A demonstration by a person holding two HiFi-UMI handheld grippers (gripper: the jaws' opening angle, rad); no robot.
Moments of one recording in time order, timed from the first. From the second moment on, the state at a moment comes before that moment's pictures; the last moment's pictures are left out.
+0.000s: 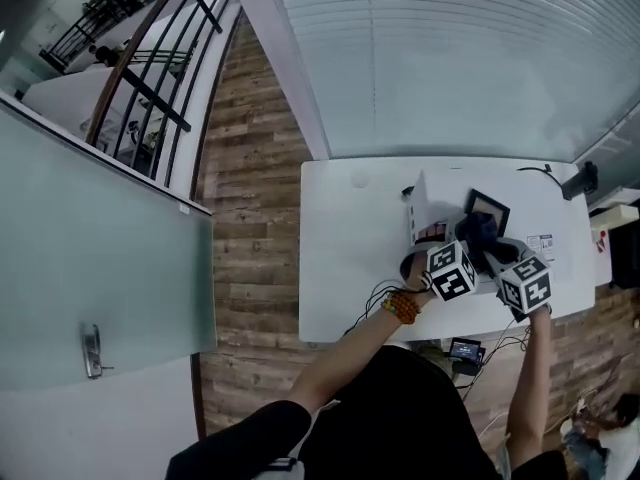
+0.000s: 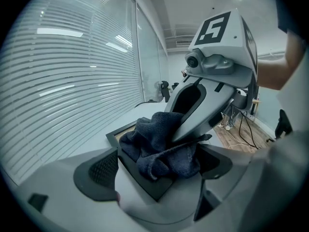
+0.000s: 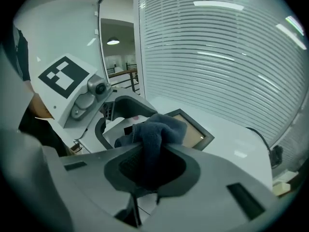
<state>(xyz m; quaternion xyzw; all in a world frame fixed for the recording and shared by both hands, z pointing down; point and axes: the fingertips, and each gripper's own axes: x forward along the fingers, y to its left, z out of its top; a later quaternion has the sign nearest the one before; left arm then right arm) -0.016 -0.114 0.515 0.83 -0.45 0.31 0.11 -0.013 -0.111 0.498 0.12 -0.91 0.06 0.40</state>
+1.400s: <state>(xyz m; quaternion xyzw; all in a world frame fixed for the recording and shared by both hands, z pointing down) -0.066 -0.102 0.399 0.72 -0.70 -0.01 -0.02 0.056 -0.198 0.385 0.14 -0.99 -0.06 -0.01</state>
